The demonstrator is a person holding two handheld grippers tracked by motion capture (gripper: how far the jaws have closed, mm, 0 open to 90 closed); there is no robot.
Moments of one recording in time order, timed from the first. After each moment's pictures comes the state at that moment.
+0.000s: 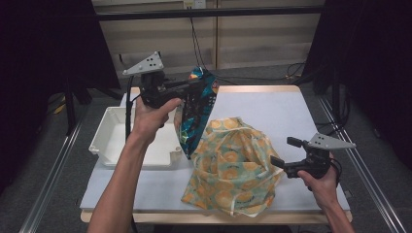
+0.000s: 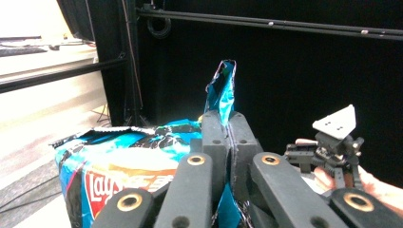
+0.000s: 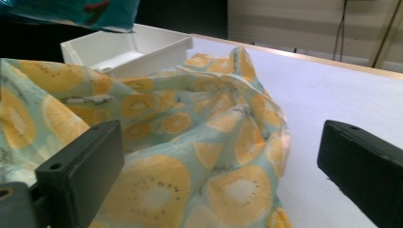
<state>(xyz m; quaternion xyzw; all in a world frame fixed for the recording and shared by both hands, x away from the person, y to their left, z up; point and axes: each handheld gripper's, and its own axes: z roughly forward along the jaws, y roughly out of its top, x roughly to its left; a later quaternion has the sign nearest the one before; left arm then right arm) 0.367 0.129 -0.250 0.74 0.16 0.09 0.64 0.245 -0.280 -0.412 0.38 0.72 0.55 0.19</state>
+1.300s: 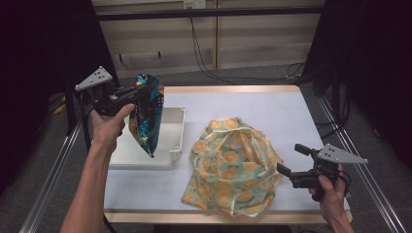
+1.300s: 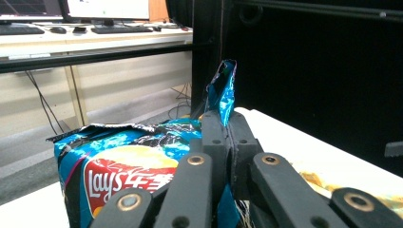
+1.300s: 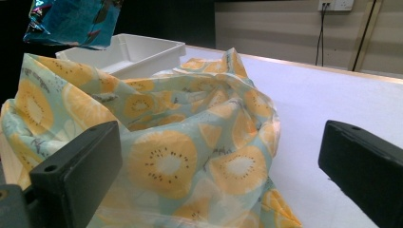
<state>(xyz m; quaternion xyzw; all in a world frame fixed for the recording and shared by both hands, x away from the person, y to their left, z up) 0.380 0.239 -0.286 0.71 0.30 0.18 0.60 0.216 -0.288 -0.419 0.40 0.69 0.56 0.22</state>
